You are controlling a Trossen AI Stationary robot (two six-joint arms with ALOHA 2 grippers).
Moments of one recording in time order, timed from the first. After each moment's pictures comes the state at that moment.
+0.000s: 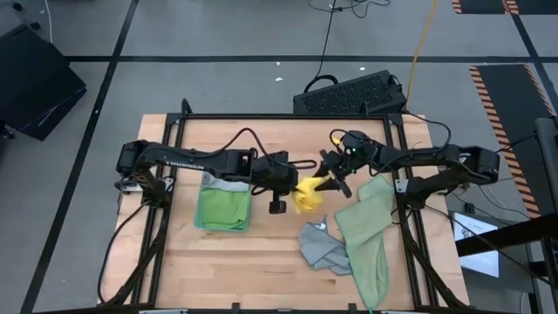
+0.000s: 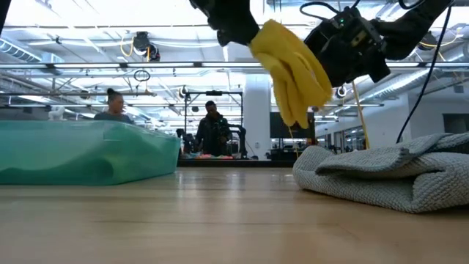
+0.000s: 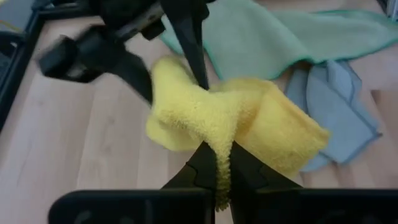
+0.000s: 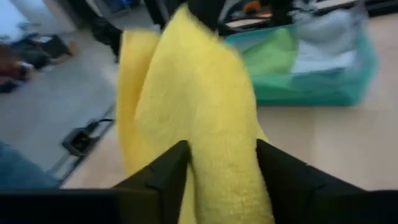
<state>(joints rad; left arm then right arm) -0.03 1.74 1.50 -0.48 -0.03 0.07 -0.38 1.30 0.52 0.36 -0.81 0.03</state>
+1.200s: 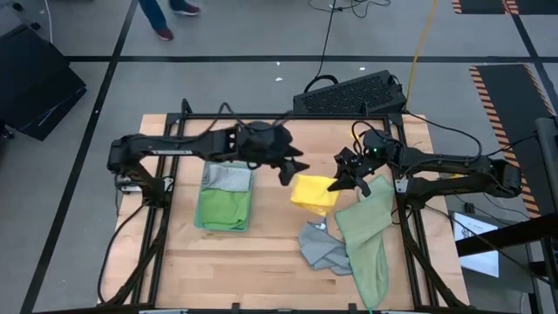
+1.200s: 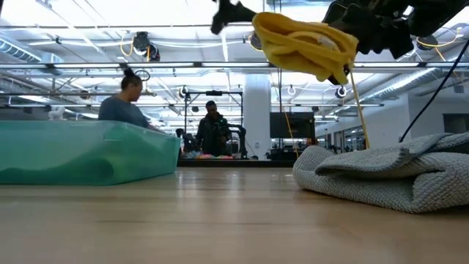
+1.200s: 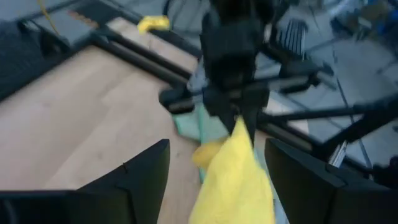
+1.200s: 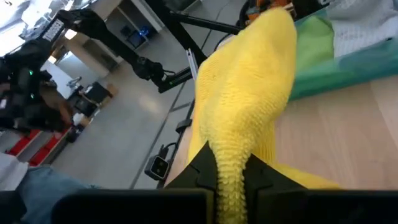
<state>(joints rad) 0.09 1.64 1.52 -0.30 0.03 -0.43 -0.36 1.00 0.52 0.15 -0.86 0.42</state>
